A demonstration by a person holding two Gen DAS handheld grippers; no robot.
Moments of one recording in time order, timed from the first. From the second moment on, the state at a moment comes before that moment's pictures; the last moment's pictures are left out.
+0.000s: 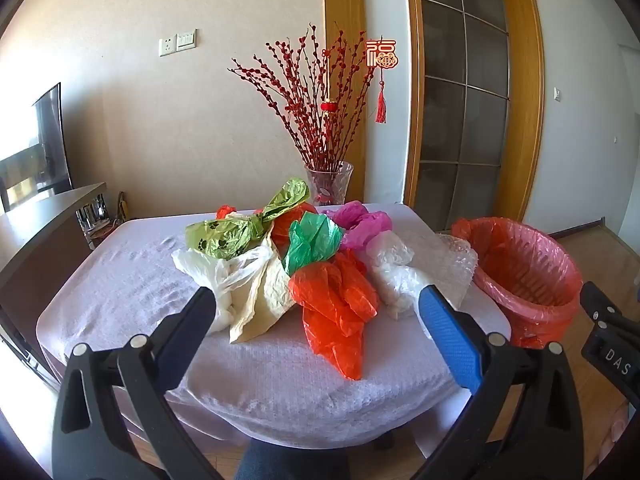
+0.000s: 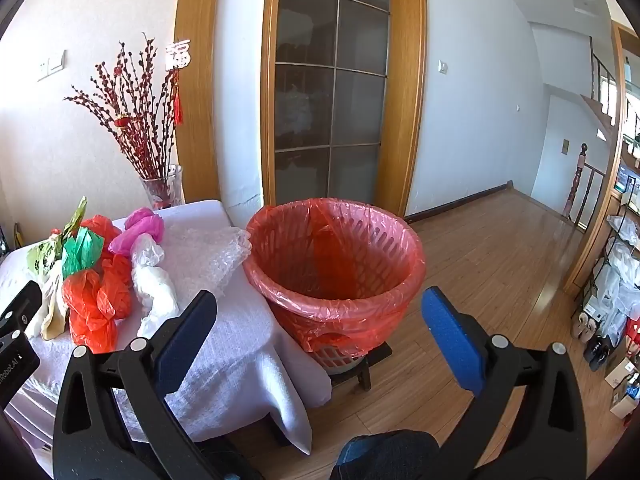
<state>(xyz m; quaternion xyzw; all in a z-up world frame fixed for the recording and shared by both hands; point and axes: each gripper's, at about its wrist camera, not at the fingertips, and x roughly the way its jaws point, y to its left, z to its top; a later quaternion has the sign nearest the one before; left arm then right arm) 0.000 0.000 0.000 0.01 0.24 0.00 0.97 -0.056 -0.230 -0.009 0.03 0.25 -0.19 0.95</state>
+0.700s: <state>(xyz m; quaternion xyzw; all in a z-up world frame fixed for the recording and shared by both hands) 0.000 0.000 0.000 0.01 0.24 0.00 0.97 -0.056 -0.229 -0.010 0.03 0.25 -0.19 0.95</state>
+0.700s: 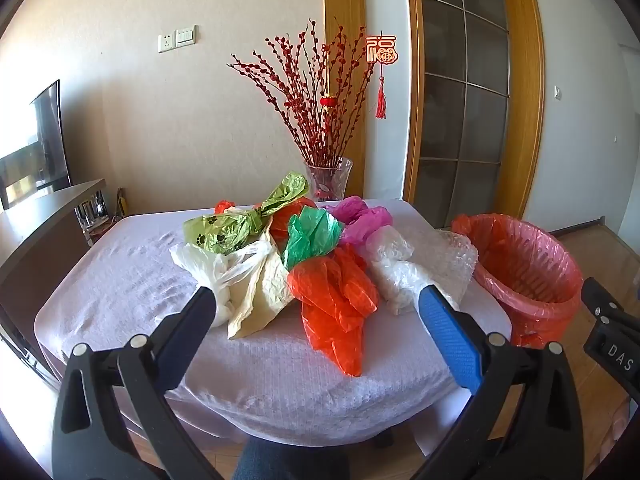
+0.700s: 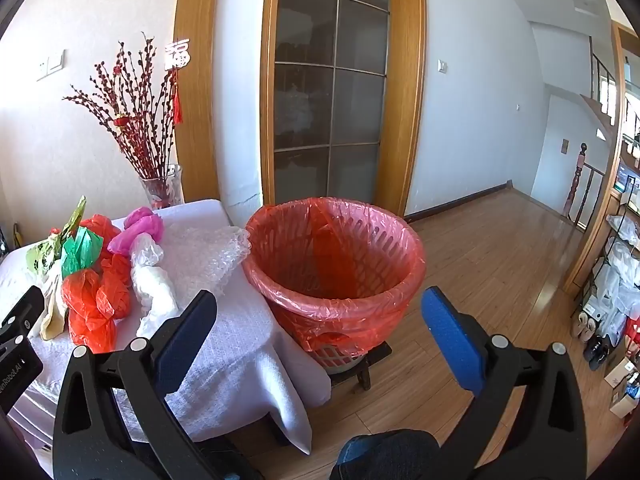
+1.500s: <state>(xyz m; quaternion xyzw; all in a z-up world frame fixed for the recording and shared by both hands) 0.000 0.000 0.000 0.01 0.25 0.00 0.97 -0.056 -0.229 -0.011 0.03 0.25 -0.19 0.95</state>
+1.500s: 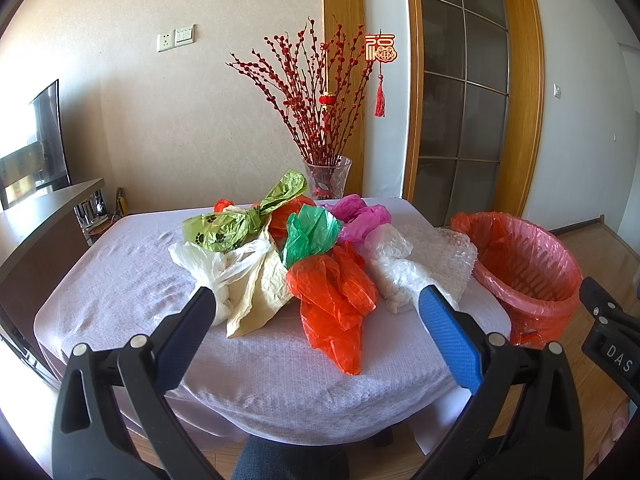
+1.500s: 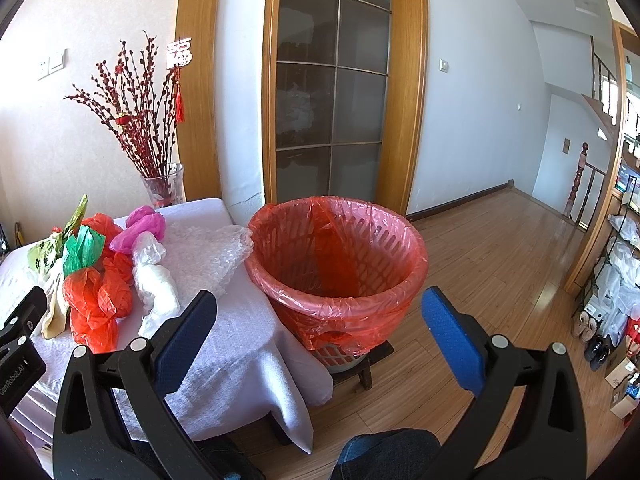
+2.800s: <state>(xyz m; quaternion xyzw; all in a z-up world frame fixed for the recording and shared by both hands) -0.003 -0.005 -0.002 0.02 0.25 0.00 0.97 -0.055 -0.227 -0.006 0.03 0.25 -0.18 0.95</state>
